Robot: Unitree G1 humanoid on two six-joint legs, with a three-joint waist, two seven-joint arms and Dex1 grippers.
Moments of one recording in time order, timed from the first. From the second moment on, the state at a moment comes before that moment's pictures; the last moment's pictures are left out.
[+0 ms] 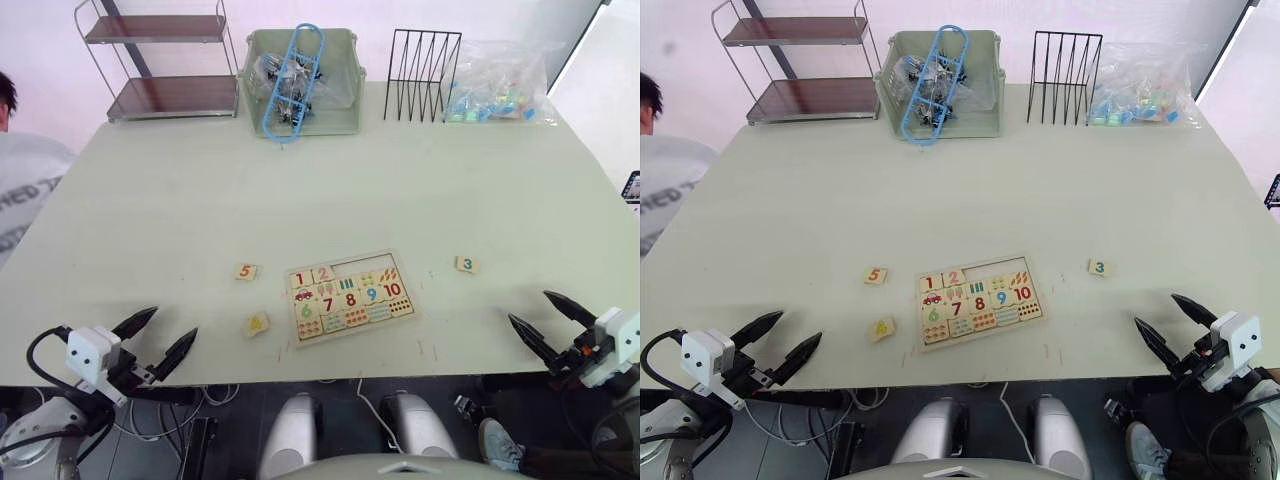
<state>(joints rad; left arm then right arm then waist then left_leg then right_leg) 0.38 0.56 0.50 0.13 -0.45 -0.21 -0.96 0.32 -0.50 -0.41 0.00 0.47 -0.13 0.93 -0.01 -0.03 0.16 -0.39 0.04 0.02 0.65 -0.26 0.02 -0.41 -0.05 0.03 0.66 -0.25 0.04</state>
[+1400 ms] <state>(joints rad) 0.15 0.79 0.42 0.15 -0.60 -0.06 -1.45 -0.11 -0.81 -0.22 0.14 0.43 0.07 1.11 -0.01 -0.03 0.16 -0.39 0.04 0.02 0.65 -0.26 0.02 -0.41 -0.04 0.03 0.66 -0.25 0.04</state>
